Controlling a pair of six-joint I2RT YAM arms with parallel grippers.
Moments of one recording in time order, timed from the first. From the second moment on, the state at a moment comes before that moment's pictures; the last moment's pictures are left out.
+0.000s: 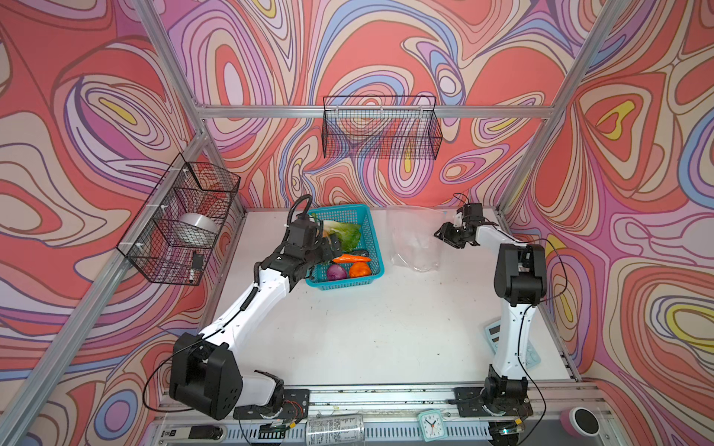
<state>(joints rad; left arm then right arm) -0.39 1.38 1.13 -0.40 0.01 -0.61 -0.07 2.28 1.74 -0.39 -0.40 0.41</state>
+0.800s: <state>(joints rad) -0.49 1.49 1.26 -0.35 0.14 -0.76 0.42 1.54 1.06 0.06 0.24 -0.10</state>
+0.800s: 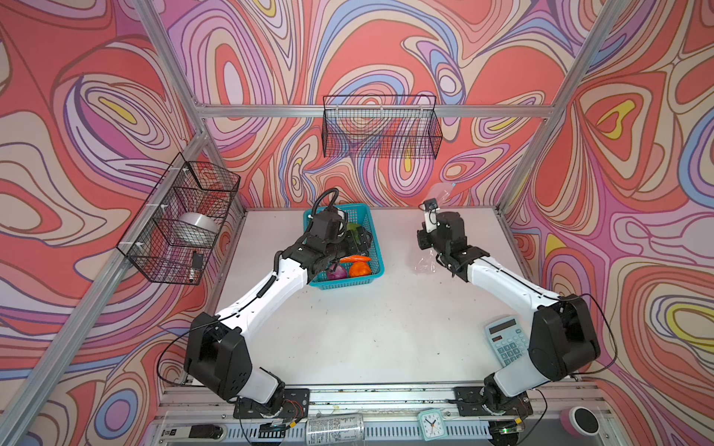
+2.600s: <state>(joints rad) -0.65 1.87 1.65 -0.49 0.18 -0.63 0.87 1.29 0.73 0.11 0.32 0.01</state>
